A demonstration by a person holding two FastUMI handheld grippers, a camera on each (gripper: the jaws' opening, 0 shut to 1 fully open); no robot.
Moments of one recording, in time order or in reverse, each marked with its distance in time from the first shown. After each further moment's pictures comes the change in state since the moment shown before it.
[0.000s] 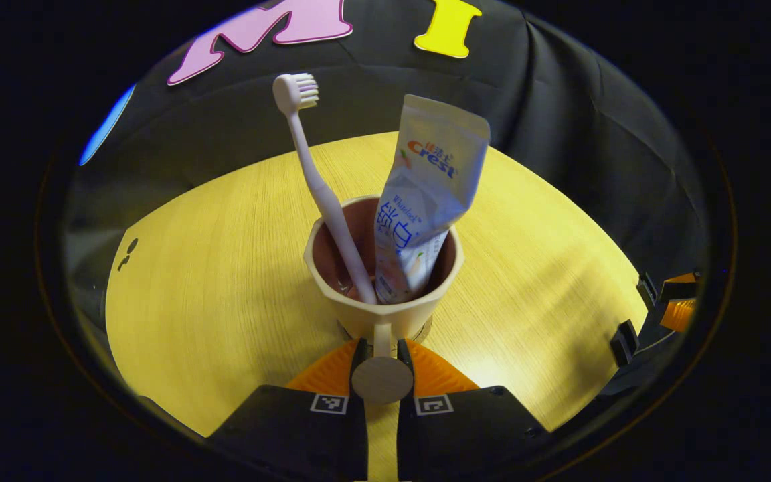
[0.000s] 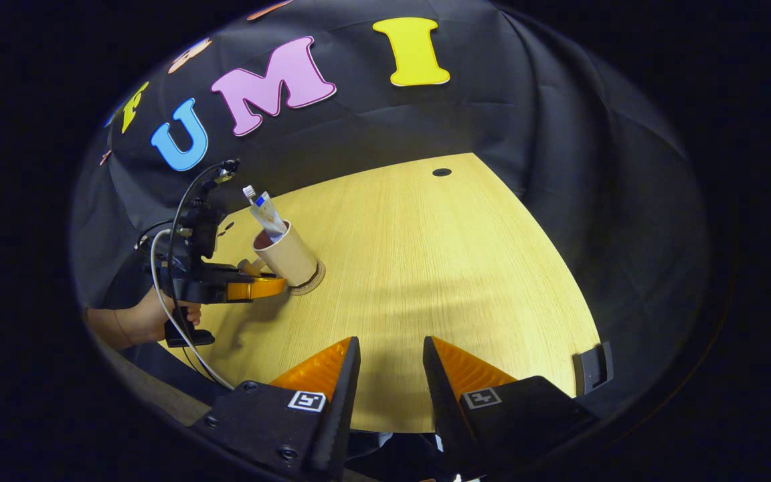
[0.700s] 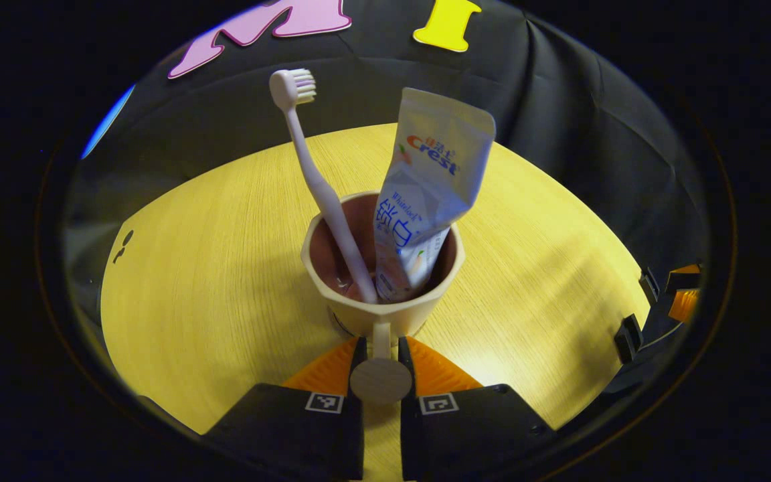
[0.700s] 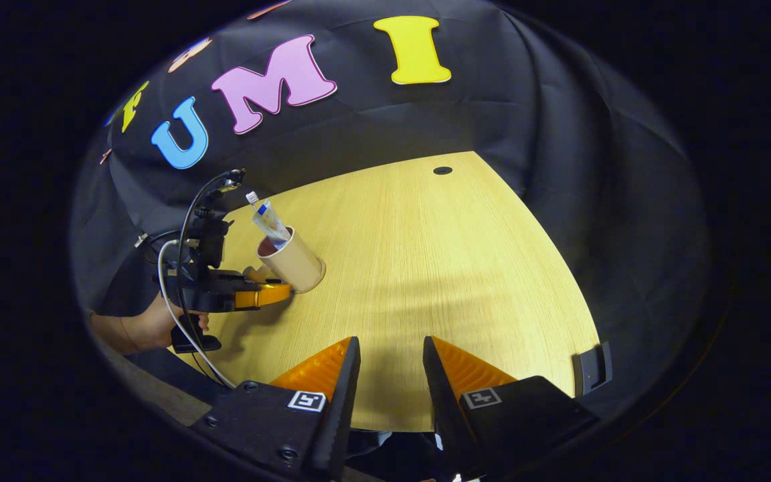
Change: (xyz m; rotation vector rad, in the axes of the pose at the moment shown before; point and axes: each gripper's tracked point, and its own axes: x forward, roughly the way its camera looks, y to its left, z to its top) left arm 0.010 -0.005 -0.013 -0.008 0.001 -0.005; right arm 0.003 0.001 0.000 -0.006 0.010 0.005
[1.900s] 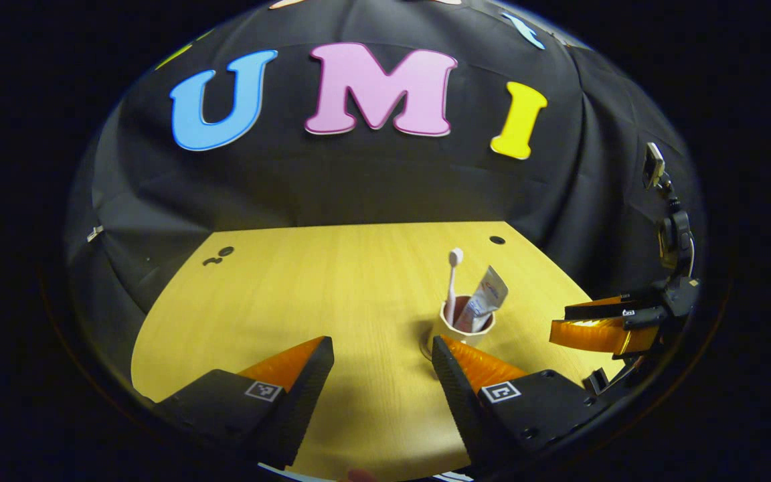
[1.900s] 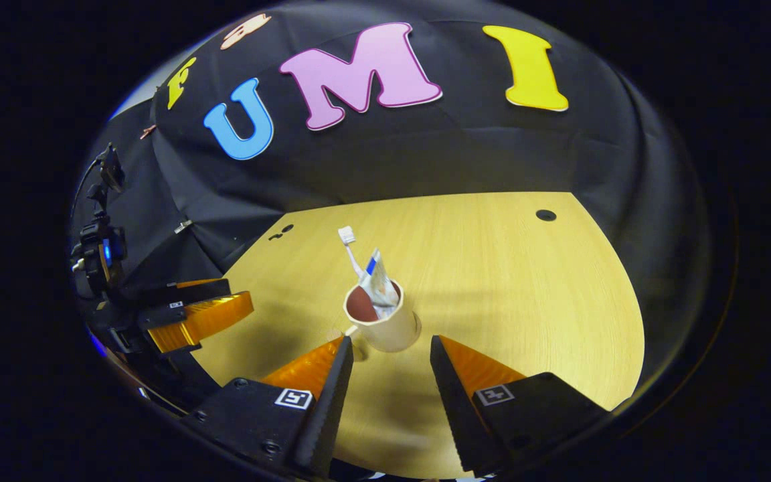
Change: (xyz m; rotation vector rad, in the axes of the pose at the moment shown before) left arm -0.194 0.101 0.040 -0.231 -0.370 0.223; right arm 0.074 0.158 0.081 -0.152 -0.049 0.216
